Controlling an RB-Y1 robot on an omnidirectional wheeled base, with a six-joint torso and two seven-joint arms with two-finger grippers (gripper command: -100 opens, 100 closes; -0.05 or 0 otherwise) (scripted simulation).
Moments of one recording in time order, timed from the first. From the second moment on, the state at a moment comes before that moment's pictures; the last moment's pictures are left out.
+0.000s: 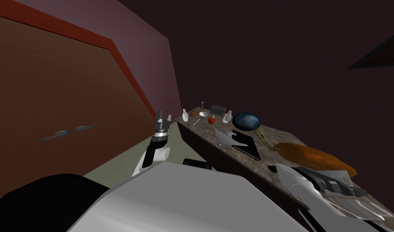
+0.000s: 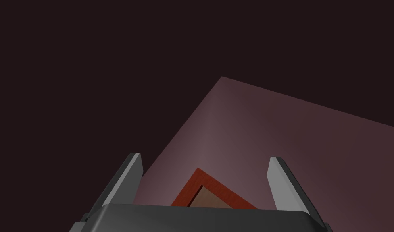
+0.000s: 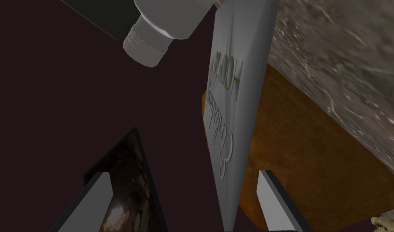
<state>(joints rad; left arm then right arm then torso) 0.48 0.00 0.02 -2.36 -0.02 -0.38 0.15 -0.08 -0.86 0.11 -0.58 1.01 0.89 0.03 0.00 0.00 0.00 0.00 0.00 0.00</state>
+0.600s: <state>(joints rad) 0.48 0.00 0.02 -2.36 -0.02 -0.38 0.15 -0.09 -0.85 0.11 -0.58 1.01 0.89 0.02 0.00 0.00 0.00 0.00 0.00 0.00</state>
